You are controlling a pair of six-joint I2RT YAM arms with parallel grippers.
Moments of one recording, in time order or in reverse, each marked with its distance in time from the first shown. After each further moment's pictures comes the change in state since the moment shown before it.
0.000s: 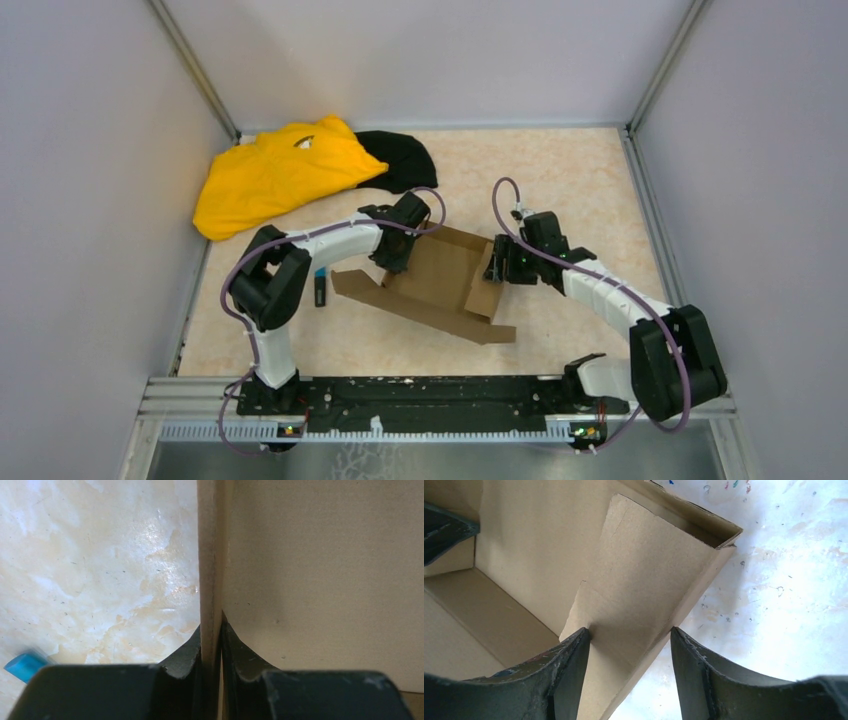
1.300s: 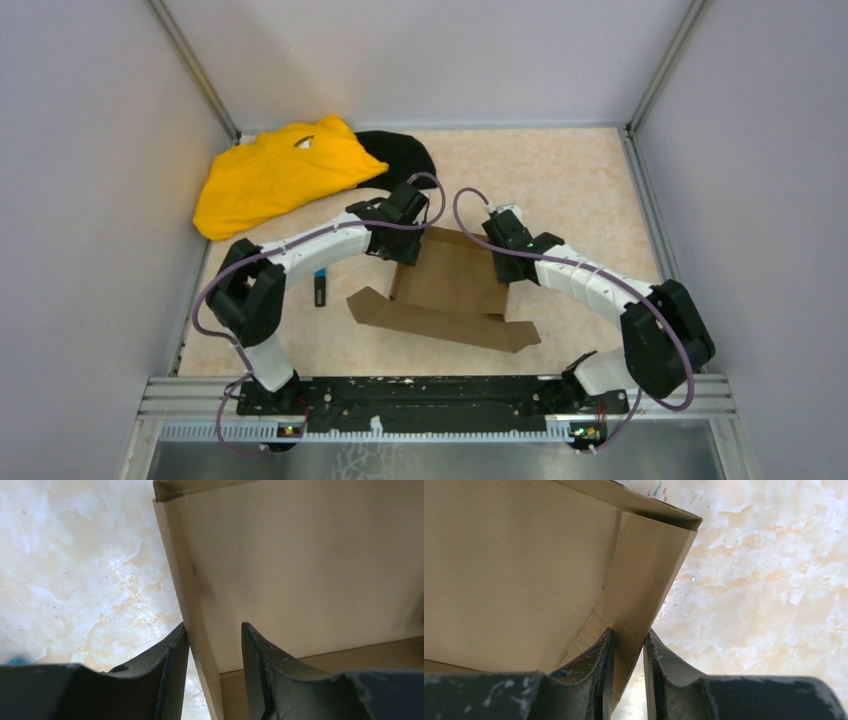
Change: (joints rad) left arm -0.026 -0.103 0.018 0.017 0.065 -0.023; right arm 0.245 0.117 0.188 -0.261 0.552 -0.071
